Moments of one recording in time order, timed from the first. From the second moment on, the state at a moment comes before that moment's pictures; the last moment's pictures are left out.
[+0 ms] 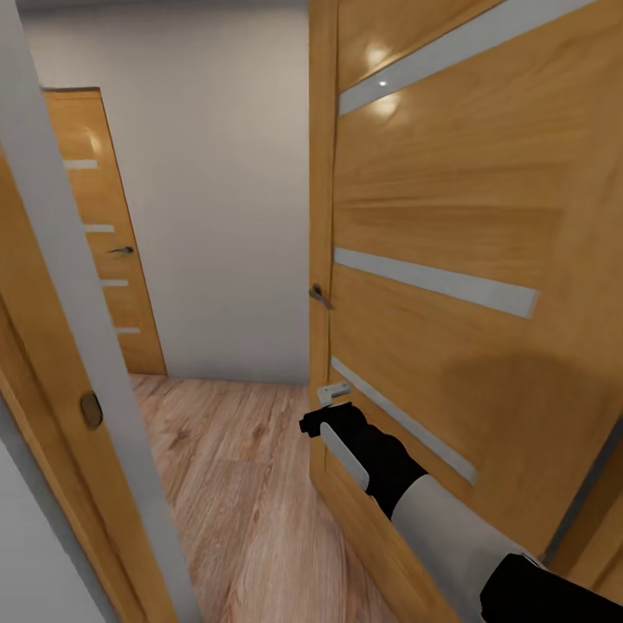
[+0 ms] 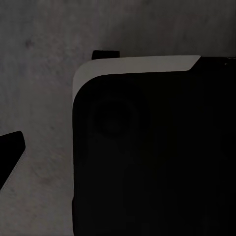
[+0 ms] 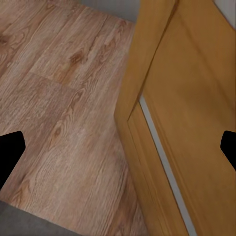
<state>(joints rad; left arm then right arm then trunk) 0.00 0.01 0.00 -0.13 0.03 -0.01 -0.01 -0.85 0.17 0.61 -0.82 -0.45 0.71 -0.39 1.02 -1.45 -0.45</state>
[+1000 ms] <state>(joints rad) 0.00 0.01 0.00 -0.13 0.03 -0.01 -0.01 -0.85 0.17 0.62 -0.82 -0.45 0.71 -0.39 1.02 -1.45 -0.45</state>
